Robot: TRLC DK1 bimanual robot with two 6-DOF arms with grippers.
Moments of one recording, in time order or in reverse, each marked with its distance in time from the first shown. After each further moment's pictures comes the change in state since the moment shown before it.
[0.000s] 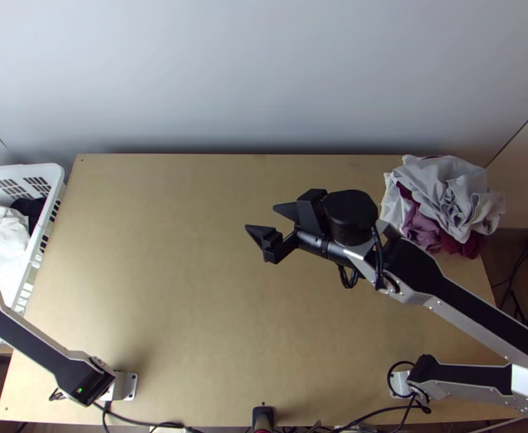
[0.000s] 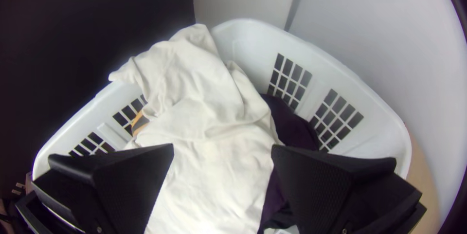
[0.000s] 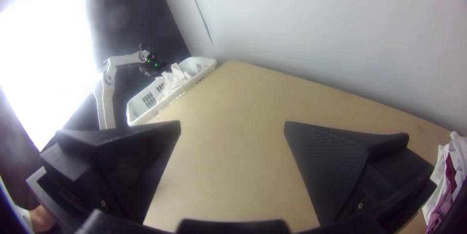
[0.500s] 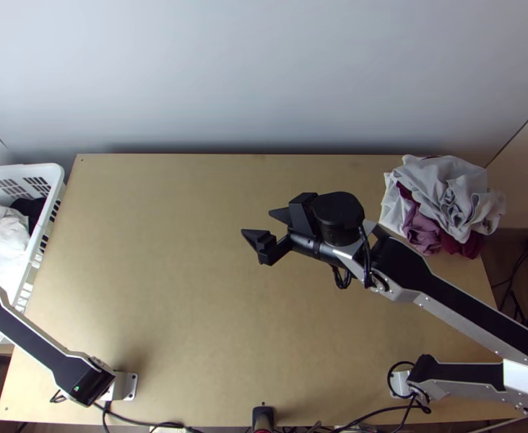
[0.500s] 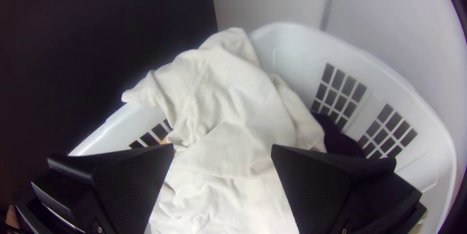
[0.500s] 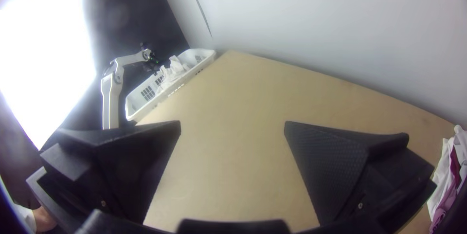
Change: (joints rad) left arm 0.036 0.253 0.263 0.072 -0.103 0.078; right arm 0.009 0.036 -0.011 0.004 -0.004 0.014
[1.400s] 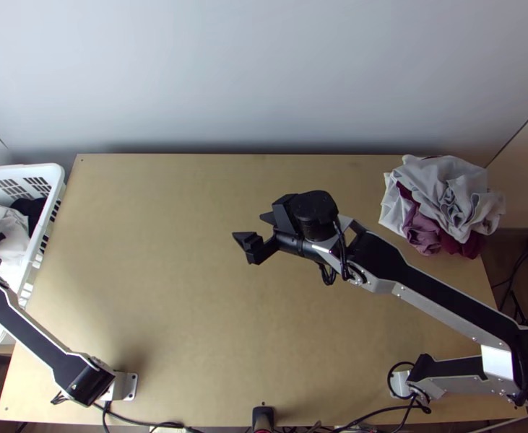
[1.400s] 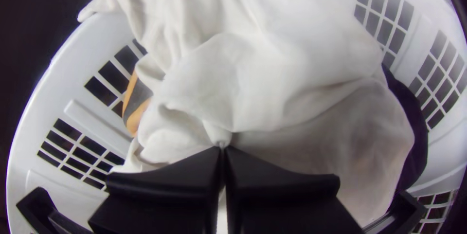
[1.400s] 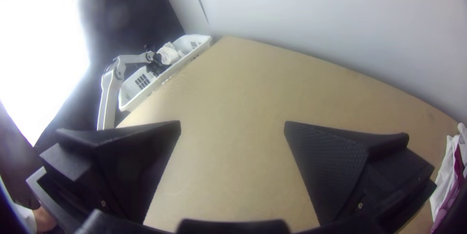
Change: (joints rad) left arm 0.000 0.198 0.032 0.050 -0.069 0.045; right arm 0.013 0.102 0.039 -0.012 0.005 -0.005
